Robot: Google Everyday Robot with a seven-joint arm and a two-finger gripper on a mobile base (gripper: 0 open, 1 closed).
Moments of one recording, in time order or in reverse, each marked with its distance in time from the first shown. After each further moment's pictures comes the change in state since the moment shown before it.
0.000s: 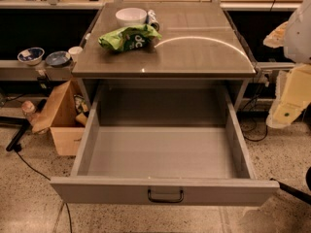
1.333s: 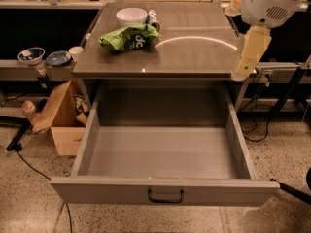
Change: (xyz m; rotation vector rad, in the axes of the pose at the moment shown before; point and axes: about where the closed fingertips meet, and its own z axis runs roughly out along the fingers) arm -0.061 -0.103 0.034 0.041 -0.112 -0.167
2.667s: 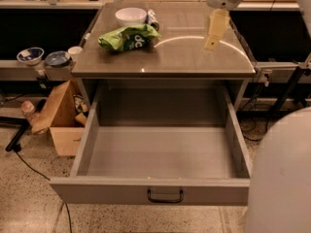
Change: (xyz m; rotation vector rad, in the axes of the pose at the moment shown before) arm -0.054 -0.099 0.059 -0.008 -0.147 -0.184
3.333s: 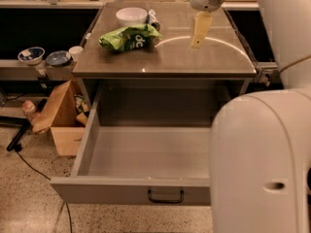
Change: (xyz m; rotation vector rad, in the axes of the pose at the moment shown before) arm -0.011 -0.042 0.047 0.004 -0.040 -0.089
